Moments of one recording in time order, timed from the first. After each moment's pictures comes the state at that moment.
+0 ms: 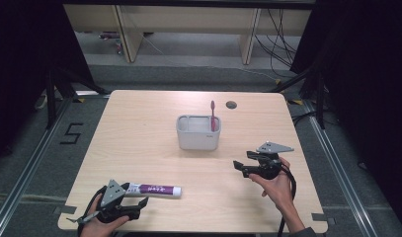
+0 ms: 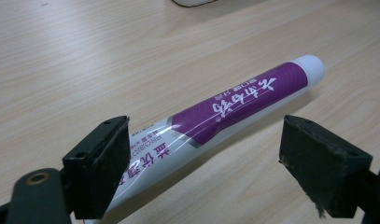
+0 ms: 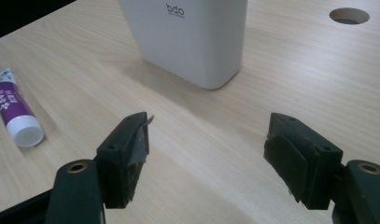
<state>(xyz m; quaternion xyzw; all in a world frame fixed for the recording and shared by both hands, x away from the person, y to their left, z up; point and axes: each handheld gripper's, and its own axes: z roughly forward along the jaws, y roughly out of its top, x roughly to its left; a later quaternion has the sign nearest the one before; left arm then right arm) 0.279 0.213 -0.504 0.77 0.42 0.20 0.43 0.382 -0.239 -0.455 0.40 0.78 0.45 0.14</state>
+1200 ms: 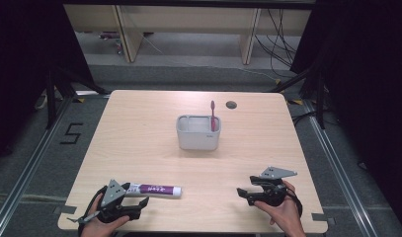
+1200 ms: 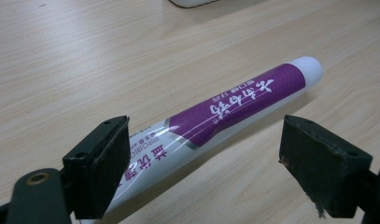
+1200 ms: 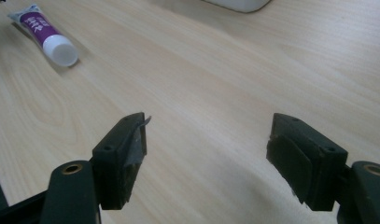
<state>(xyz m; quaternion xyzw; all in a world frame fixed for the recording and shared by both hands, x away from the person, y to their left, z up) 0.279 0.211 -0.504 0.77 0.42 0.20 0.43 0.323 -0.250 -0.483 0.41 0.81 0.41 0.09</state>
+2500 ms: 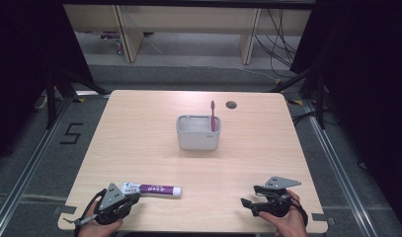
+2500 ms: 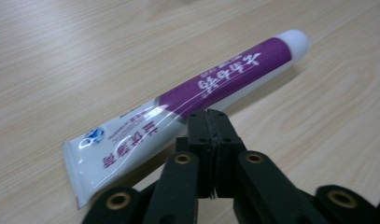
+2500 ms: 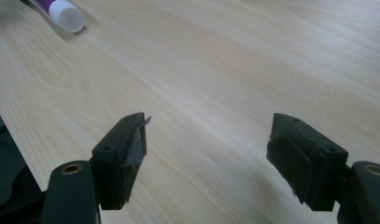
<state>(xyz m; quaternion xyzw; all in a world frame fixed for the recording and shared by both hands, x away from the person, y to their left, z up) 0.274 0.220 -0.506 0.80 0.40 0.19 0.40 0.302 -0.259 -0.491 0.41 0.82 0.39 0.08</state>
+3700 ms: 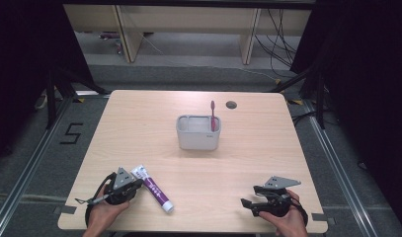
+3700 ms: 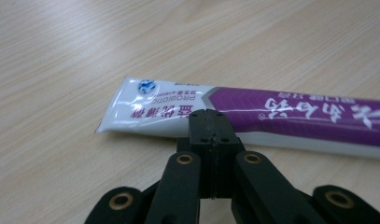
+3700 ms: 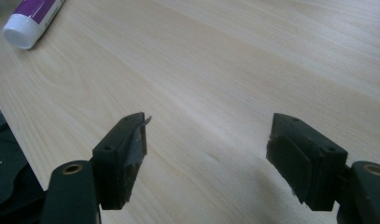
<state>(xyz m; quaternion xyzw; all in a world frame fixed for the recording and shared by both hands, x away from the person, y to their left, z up) 0.325 0.210 -0.511 0.82 0.40 0.21 0.35 0.304 -0.261 -0.492 0.40 0.83 0.39 0.06</state>
